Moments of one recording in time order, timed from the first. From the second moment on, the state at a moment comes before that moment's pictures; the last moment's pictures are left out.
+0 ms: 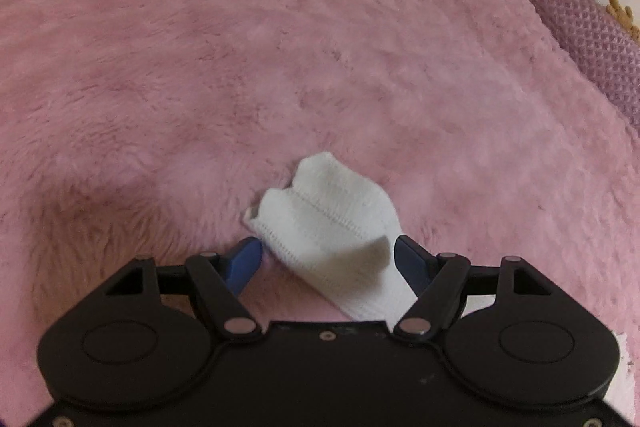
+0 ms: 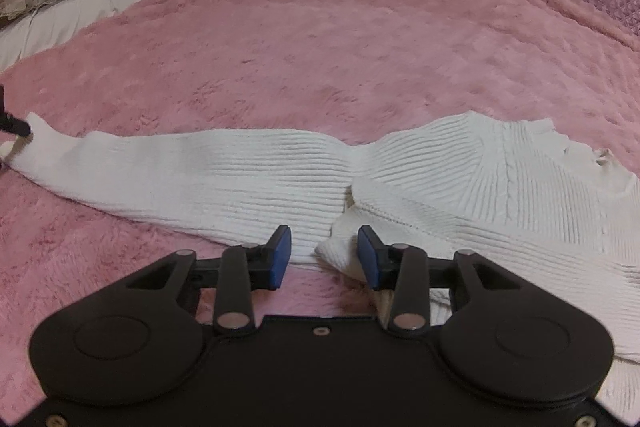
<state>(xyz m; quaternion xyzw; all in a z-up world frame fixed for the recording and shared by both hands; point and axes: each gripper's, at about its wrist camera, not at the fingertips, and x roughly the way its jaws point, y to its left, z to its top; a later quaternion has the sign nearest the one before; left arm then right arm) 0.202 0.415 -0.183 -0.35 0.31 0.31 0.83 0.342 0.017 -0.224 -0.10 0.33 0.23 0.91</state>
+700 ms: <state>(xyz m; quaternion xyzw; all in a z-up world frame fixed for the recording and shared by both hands) 0.177 0.421 -0.182 -0.41 0.24 0.28 0.83 0.344 0.023 -0.226 -0.11 0.33 0.22 0.91</state>
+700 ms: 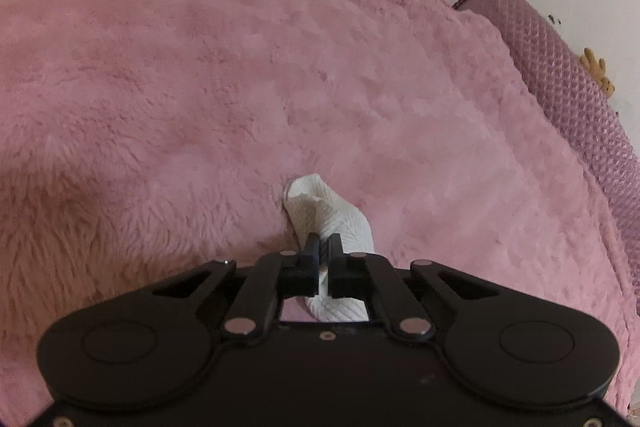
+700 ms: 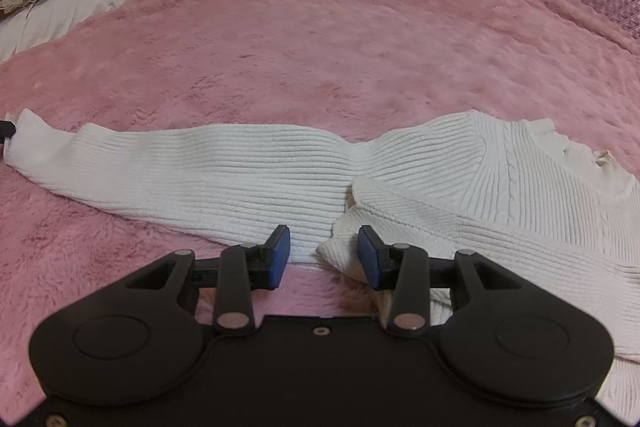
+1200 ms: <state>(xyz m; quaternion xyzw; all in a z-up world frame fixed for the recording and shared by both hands) 0.196 0.354 -0.094 -0.38 0.16 0.15 0.90 0.344 0.017 -0.221 -0.08 0.32 0.21 0.92</state>
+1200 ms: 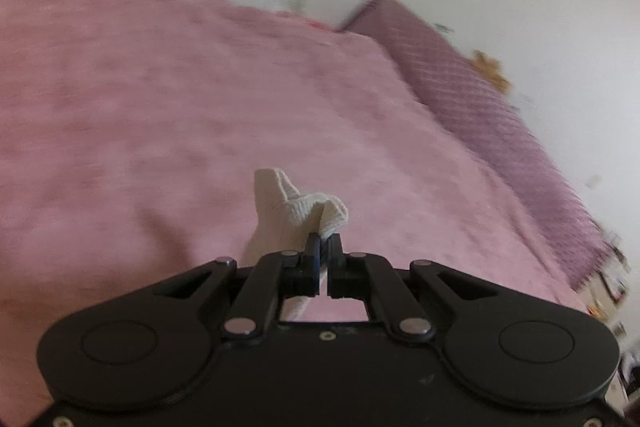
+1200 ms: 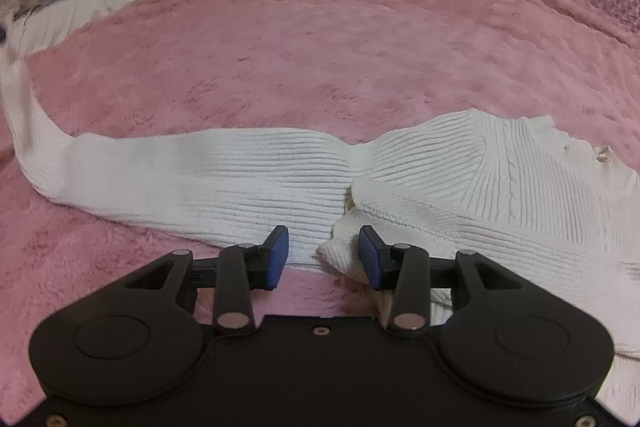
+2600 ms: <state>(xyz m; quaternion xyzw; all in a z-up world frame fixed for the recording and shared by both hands) 0.394 -0.131 -0.195 -0.37 0.38 -0.26 0.80 0.281 -0.302 -0.199 0.03 0.35 0.01 0.94</state>
